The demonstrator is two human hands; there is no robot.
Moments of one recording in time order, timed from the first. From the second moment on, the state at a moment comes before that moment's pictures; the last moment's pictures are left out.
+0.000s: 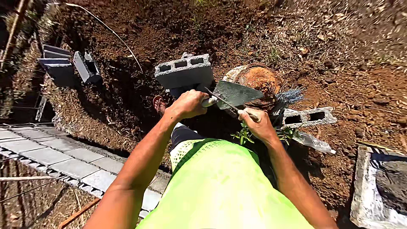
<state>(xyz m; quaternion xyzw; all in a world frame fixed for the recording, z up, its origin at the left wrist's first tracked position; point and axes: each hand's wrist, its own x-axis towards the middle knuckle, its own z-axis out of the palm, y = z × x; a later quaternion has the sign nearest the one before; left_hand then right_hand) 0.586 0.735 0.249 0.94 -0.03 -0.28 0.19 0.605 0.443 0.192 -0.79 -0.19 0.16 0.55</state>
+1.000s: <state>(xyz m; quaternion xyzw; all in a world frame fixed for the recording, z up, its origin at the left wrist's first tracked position) 0.566 0.706 0.203 0.71 0.29 -0.16 0.62 0.574 0.445 0.167 -0.80 -0.10 0.20 0.55</state>
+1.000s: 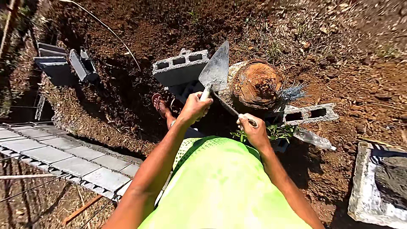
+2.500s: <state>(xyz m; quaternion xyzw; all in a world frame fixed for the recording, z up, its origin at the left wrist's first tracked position) 0.599 0.618 0.119 0.68 0.25 -0.33 0.60 0.562 0.412 0.185 -0.74 0.16 0.14 0.64</state>
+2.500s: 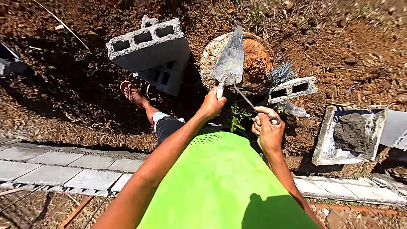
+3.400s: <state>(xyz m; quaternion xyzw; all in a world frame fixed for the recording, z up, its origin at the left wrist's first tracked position) 0.606 0.625 0.116 0.70 0.25 -0.34 0.58 0.573 0.392 0.145 -0.72 0.09 0.12 0.68</state>
